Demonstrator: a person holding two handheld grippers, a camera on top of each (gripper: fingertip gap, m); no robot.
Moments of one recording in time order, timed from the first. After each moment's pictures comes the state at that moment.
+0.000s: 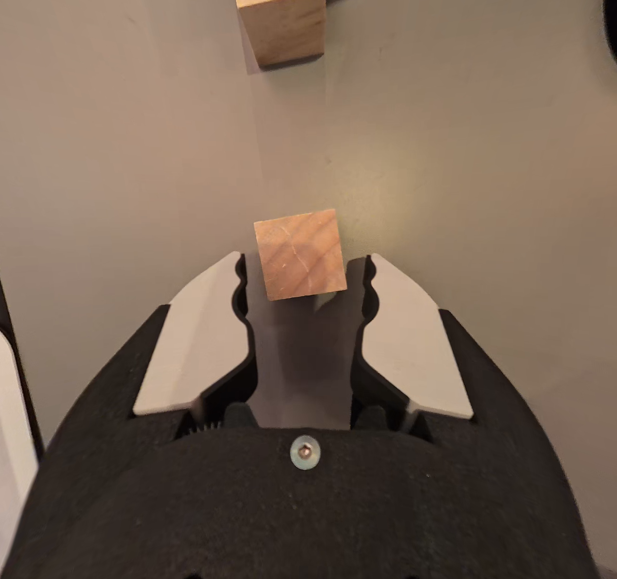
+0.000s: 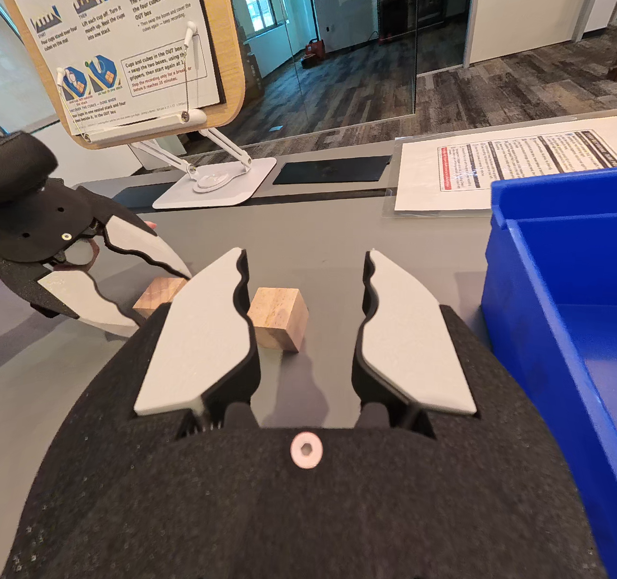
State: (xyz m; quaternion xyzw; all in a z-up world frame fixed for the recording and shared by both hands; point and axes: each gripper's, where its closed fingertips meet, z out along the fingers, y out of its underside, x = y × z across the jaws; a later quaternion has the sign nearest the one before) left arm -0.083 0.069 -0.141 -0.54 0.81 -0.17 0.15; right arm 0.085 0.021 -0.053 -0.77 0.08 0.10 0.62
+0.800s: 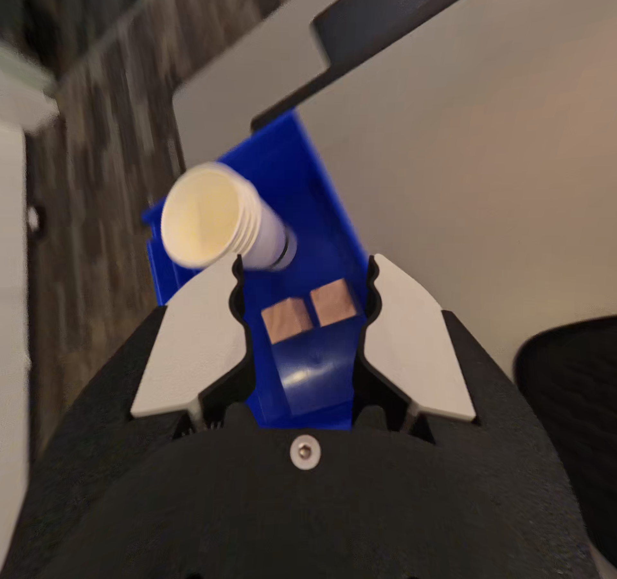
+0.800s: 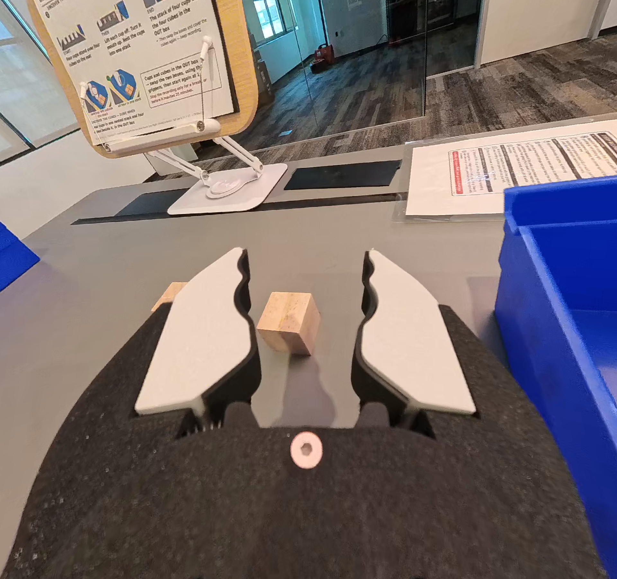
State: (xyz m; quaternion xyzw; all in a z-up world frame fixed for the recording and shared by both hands) left arm -0.567 0.143 0.009 -0.87 0.31 0.07 0.38; right arm 0.078 0.021 -0.046 -0.76 0.07 0.12 0.63
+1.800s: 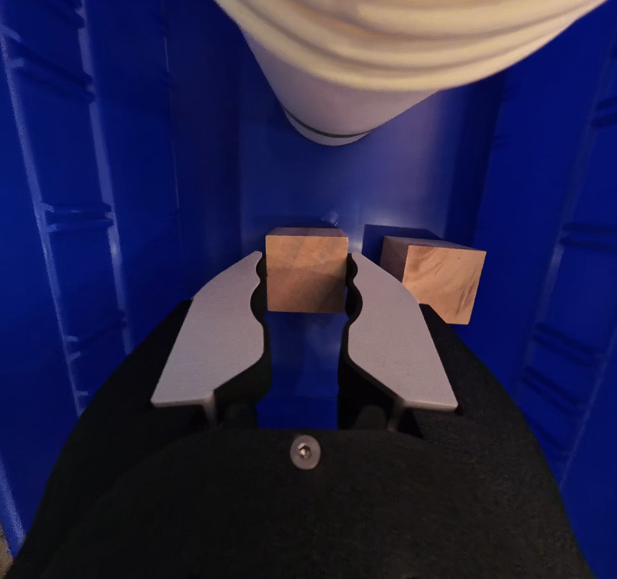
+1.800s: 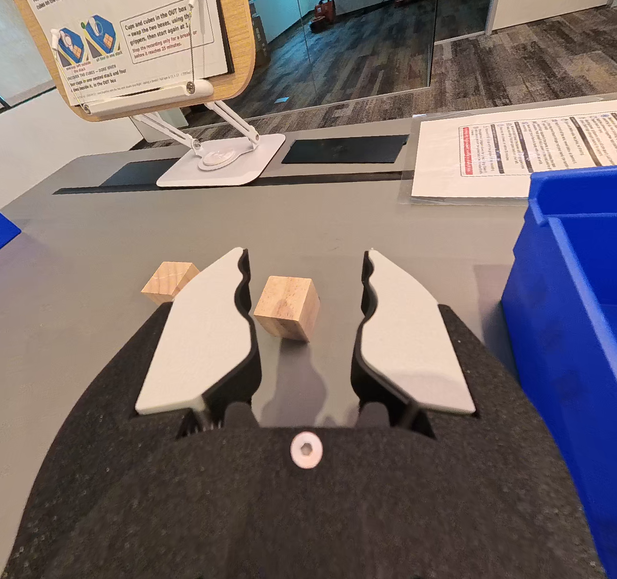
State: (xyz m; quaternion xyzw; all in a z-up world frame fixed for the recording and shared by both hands) left arm -0.656 0.154 -0.131 -0.98 0.08 -0.01 0.17; right arm 0.072 0.025 -0.060 -0.79 0.06 0.11 0.59
